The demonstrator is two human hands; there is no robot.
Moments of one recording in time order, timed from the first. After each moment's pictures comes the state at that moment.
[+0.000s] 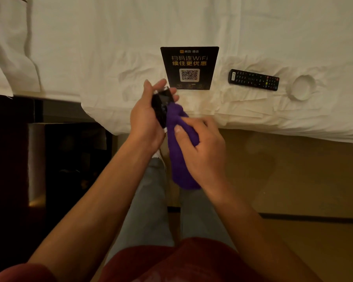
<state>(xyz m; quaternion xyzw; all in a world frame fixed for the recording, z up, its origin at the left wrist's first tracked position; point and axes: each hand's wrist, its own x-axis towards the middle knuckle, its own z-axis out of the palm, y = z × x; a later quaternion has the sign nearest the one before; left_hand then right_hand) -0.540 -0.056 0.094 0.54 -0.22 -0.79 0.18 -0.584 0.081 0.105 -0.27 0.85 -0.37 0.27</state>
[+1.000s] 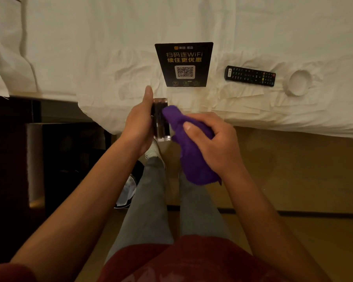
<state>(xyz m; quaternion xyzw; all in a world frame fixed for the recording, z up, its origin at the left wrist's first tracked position) -0.522 -0.058 0.074 0.60 -0.34 -0.73 0.02 -0.619 0.096 0.119 -0.24 0.77 -0.45 0.38</state>
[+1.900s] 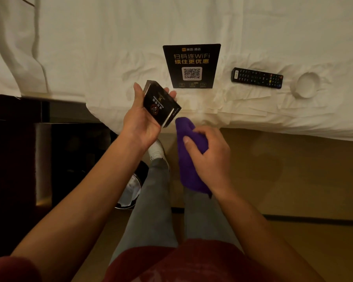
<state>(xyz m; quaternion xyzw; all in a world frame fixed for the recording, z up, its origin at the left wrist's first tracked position) -0.520 -0.073 0.075 0.49 -0.06 -0.85 0.16 -0.582 0.113 0.080 -0.25 0.85 -0.35 0.29</state>
